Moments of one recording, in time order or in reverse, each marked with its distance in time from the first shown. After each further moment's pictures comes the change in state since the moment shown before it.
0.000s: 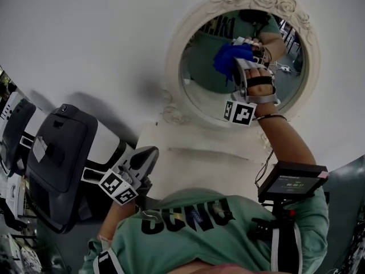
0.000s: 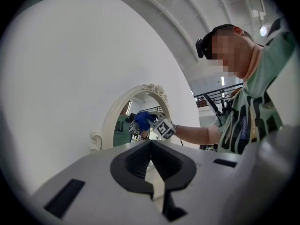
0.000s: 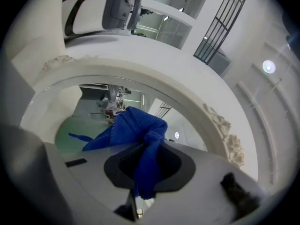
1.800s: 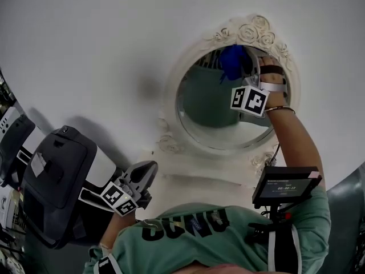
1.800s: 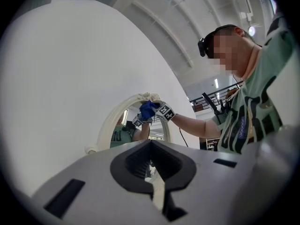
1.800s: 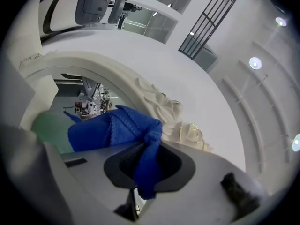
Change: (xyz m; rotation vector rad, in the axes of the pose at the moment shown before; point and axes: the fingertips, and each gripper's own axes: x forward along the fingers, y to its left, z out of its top) left arm 0.010 -0.004 0.026 0.059 -0.101 -0.035; right arm 0.035 -0.163 -0.042 0.069 0.042 -0.143
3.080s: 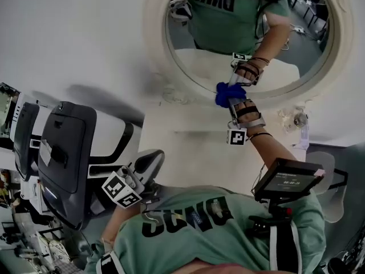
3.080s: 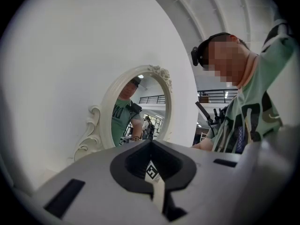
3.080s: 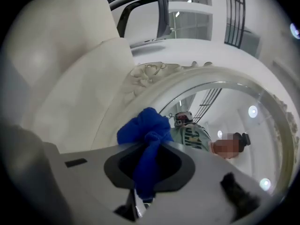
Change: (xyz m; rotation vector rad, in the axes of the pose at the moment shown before) left arm -0.003 -0.004 -0.083 -0.187 0.263 0.009; right arm -0.232 0.492 0.005 -0.053 -0.064 0.679
